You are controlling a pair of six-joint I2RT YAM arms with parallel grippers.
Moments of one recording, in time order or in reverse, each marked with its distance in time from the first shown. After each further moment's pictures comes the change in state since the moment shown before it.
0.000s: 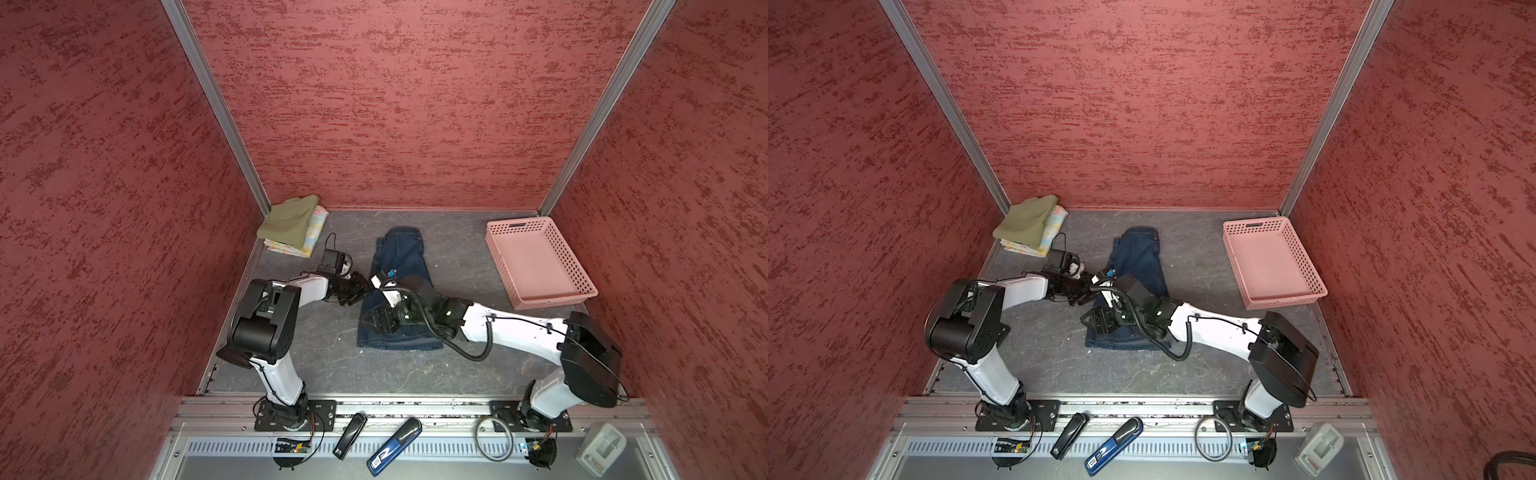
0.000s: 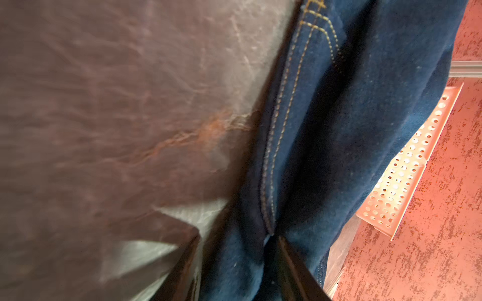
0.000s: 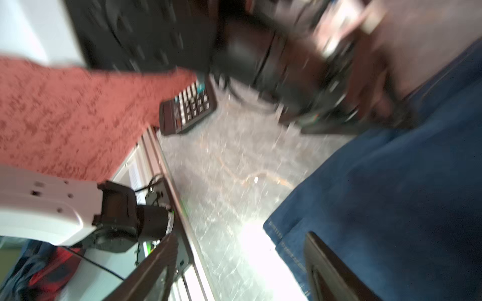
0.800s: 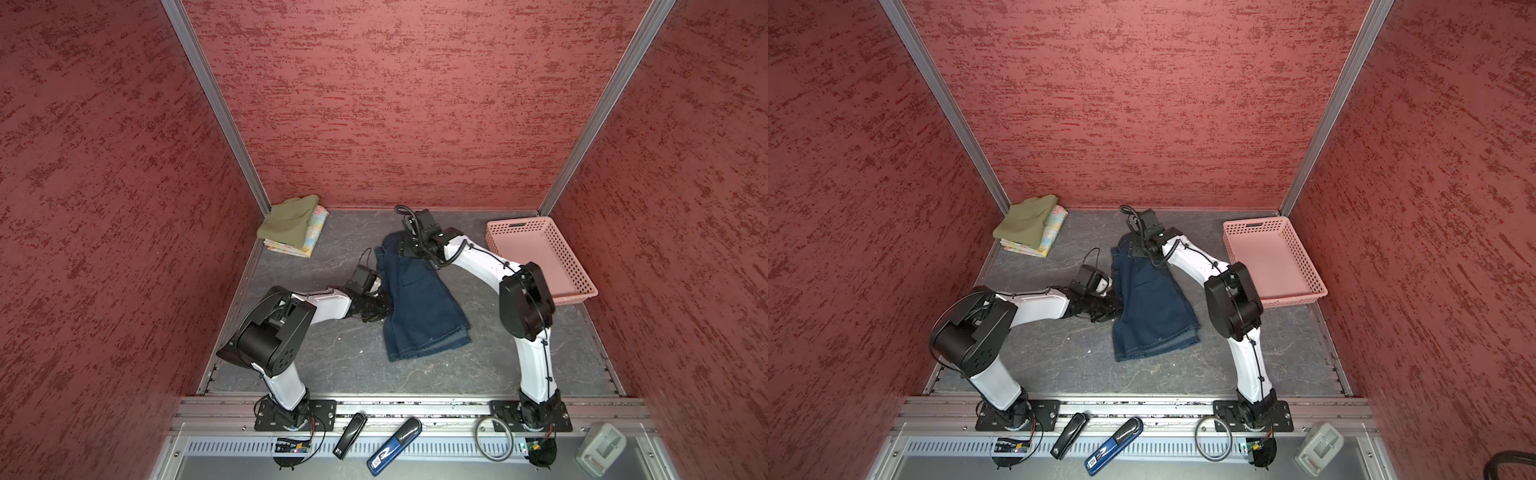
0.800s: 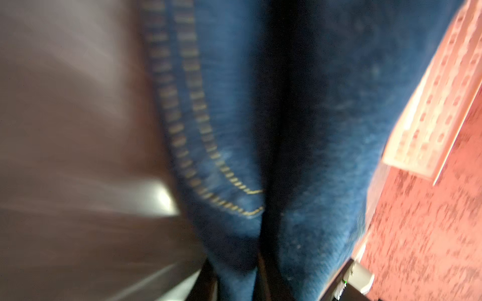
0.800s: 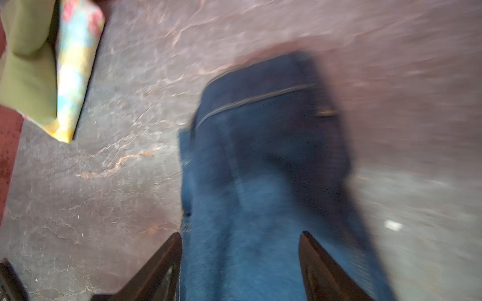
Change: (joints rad) left arm -0.349 -0.034 -0.080 0.098 -0.087 -0.093; right arm -0.440 0.497 0.667 -0.505 0.242 0.012
